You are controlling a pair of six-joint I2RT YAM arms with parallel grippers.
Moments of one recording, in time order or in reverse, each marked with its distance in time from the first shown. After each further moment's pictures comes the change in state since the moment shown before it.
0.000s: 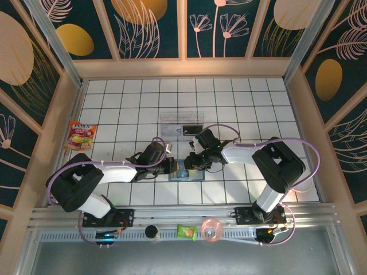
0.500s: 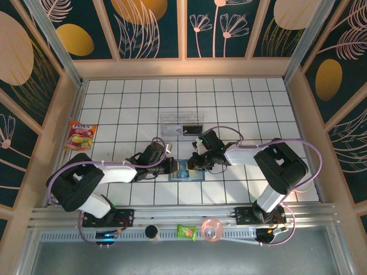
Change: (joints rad) left arm 0.000 0.005 -0.008 0.026 0.004 -0.007; right arm -0.024 -0.032 -0.062 0.066 -0.024 0.040
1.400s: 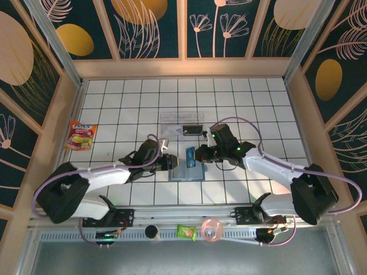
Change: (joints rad) left arm 0.049 -0.196 0.003 -0.066 -0.007 0.016; right arm -0.028 -0.382 0.004 -0.164 0.166 -0.053
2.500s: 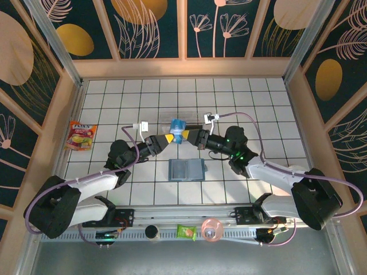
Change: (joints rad) left arm 0.175 -0.097 -0.164 0.858 0.304 -0.291; right arm 0.015 -0.025 -0.168 0.963 -0.114 0.266
